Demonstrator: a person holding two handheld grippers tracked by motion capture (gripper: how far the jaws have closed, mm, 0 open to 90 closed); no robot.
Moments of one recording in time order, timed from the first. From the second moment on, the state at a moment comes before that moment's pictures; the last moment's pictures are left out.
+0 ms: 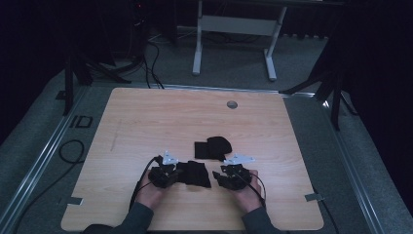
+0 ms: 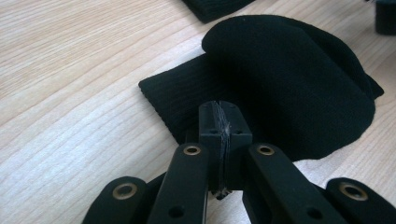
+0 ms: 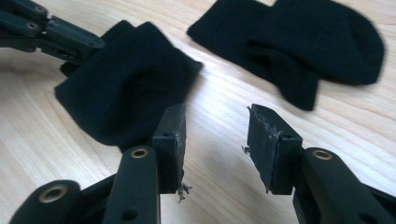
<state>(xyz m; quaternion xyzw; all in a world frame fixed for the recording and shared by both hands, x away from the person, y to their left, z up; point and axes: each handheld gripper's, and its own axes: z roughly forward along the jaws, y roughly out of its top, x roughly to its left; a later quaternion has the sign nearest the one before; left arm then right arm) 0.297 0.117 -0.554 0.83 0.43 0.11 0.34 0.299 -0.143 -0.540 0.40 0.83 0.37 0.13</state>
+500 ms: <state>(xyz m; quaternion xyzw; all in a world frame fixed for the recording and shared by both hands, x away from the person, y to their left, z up) 0.292 0.104 -0.555 0.84 0.40 0.11 0.34 0.300 -0.131 -0.553 0.40 0.83 0.38 0.10</state>
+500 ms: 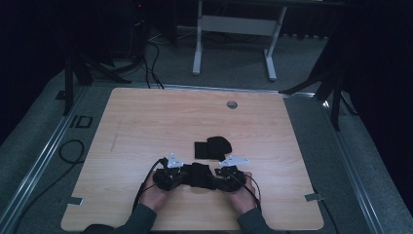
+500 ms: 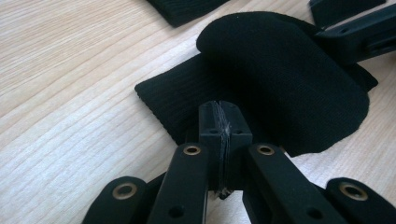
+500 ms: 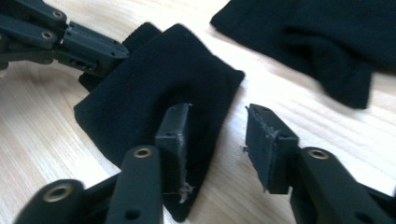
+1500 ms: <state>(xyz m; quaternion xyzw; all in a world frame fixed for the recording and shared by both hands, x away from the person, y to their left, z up) 0.293 0.110 -0.554 0.85 0.39 0.11 0.34 0.303 -0.154 -0.540 0.39 0.83 0.38 0.13</state>
